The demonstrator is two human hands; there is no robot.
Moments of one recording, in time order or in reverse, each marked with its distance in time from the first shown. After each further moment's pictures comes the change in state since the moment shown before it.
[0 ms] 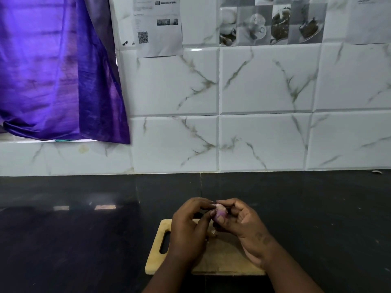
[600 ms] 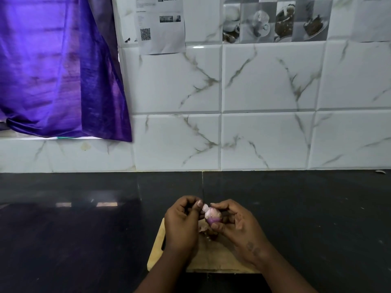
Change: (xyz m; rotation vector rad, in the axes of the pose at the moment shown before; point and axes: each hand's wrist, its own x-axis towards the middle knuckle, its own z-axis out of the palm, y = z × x) left_hand 0.004 -0.013 0.002 -0.348 0.171 -0.334; right_hand -0.001 0.012 0.008 -0.207 -0.002 -0.103
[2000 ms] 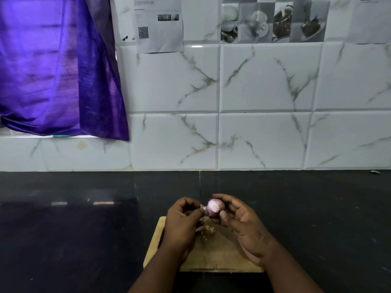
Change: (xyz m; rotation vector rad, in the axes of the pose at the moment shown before) left_hand 0.007 -0.009 -0.005 -0.027 -0.105 -0.263; right_hand 0.004 -0.001 -0.011 0.215 -0.044 0.072
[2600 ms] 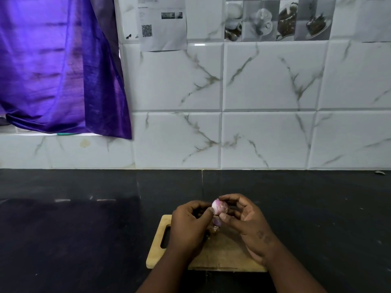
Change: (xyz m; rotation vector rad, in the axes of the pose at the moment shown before) left_hand -0.021 0.018 0.008 0.295 -0.063 0.196; right_hand -0.003 -0.006 0.000 -0.115 0.071 -0.070
